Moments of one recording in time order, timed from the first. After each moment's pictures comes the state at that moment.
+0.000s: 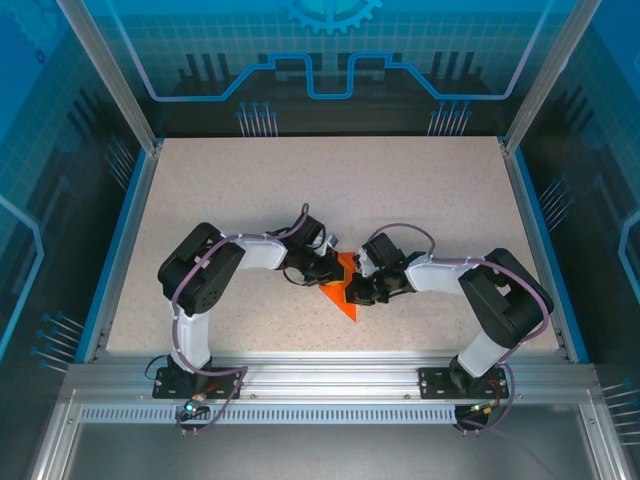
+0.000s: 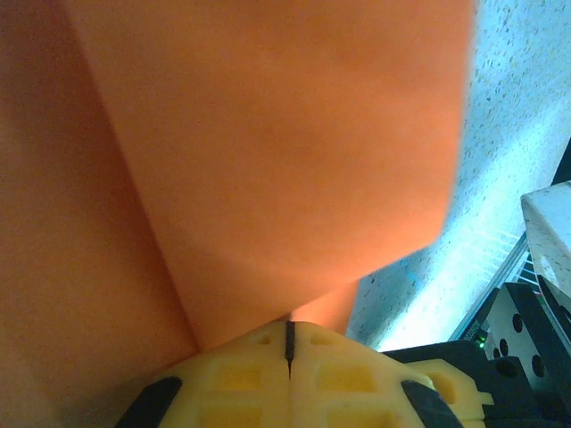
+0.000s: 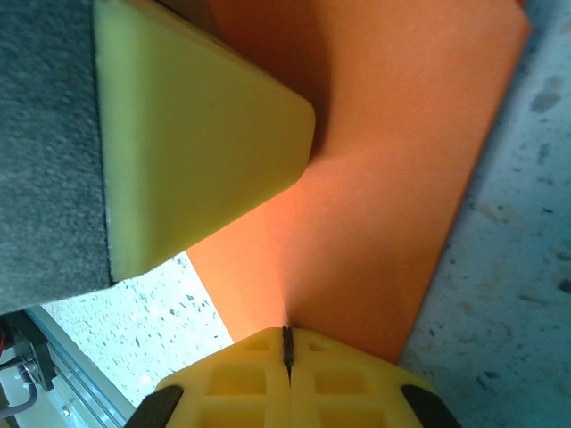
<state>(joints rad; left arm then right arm) -0.59 1.96 1.02 -0.10 0.66 -0.79 0.61 1.64 0.70 -0.23 -0.49 0.65</state>
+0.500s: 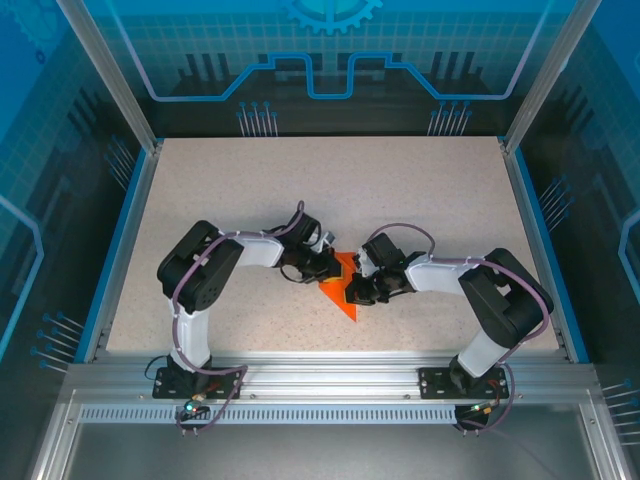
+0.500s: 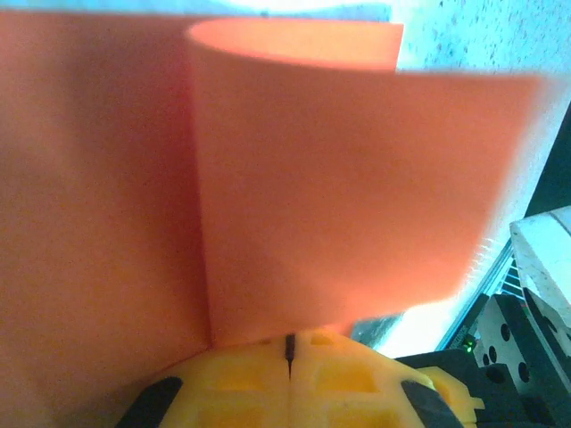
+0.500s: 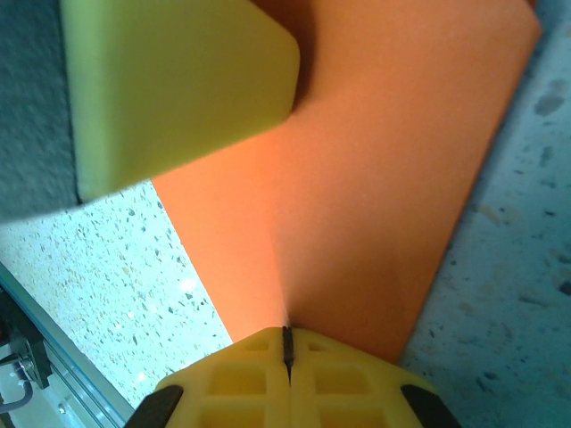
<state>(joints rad) -0.55 1.97 1.02 -0.08 0.68 -0.79 0.61 1.64 0.70 -0.23 -0.49 0.64</state>
